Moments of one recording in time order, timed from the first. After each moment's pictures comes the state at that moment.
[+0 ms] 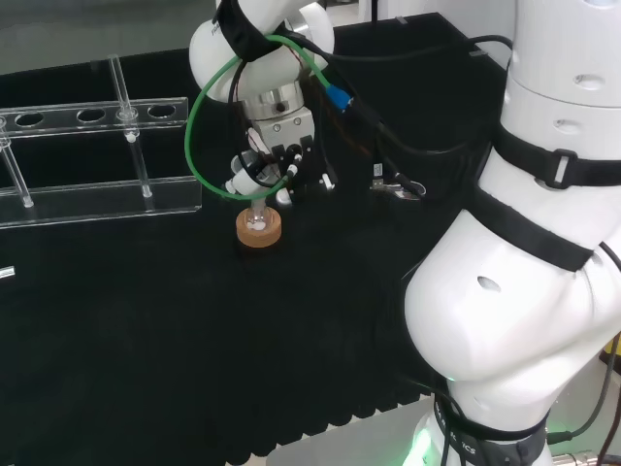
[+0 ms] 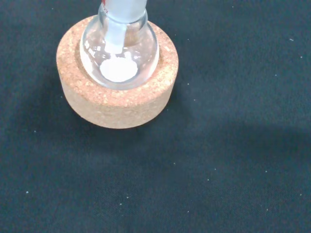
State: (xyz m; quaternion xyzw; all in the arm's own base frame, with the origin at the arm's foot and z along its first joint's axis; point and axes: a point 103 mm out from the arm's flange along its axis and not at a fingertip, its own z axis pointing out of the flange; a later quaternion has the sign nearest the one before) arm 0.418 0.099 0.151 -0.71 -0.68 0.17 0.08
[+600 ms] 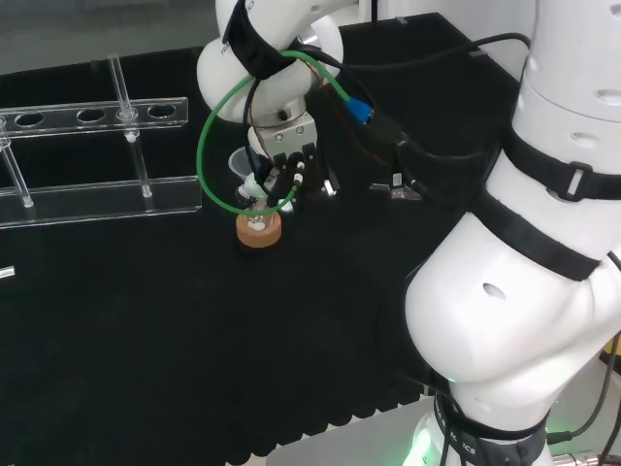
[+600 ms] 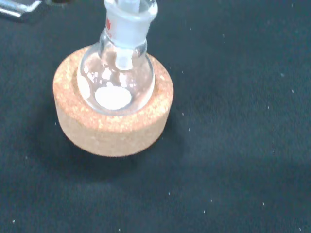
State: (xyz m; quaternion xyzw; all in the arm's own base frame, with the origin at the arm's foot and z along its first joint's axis) arm 0.414 0.099 0.154 -0.71 -0.69 0.12 0.02
